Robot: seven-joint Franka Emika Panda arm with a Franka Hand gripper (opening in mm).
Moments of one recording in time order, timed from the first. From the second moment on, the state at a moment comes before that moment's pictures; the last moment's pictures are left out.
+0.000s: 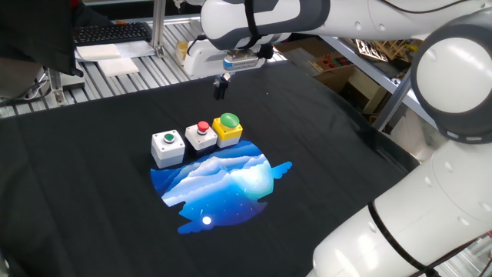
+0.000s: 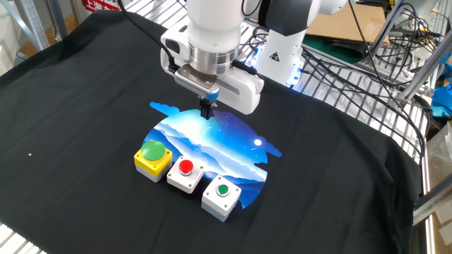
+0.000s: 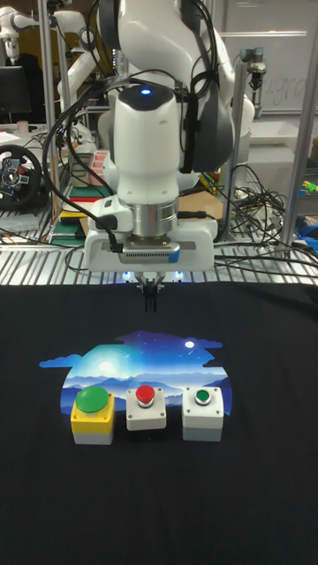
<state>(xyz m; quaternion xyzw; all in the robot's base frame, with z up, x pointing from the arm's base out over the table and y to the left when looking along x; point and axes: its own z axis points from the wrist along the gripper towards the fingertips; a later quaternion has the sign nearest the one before) 0.499 0.000 0.299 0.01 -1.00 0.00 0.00</state>
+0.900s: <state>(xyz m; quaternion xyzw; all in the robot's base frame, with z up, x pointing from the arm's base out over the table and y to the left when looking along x) 0.503 0.001 0.299 0.07 -1.00 -0.01 0.02</state>
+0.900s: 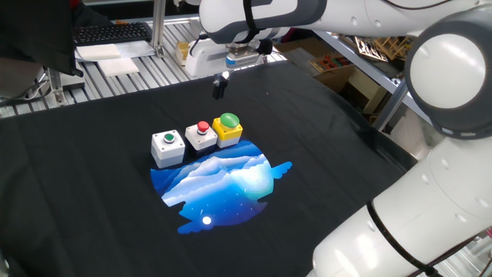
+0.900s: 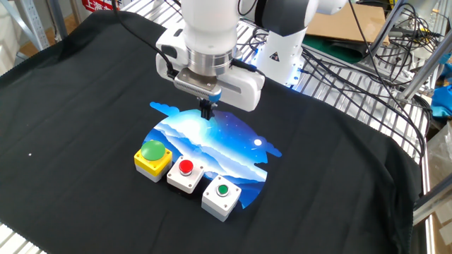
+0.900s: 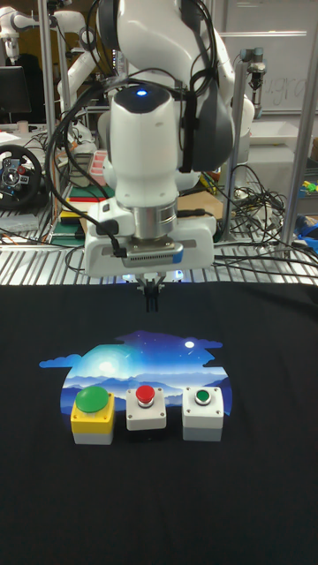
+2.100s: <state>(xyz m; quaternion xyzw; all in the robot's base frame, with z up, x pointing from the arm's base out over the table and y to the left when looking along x) 0.515 -0.002 0.308 0.10 -0.99 -0.02 0.02</state>
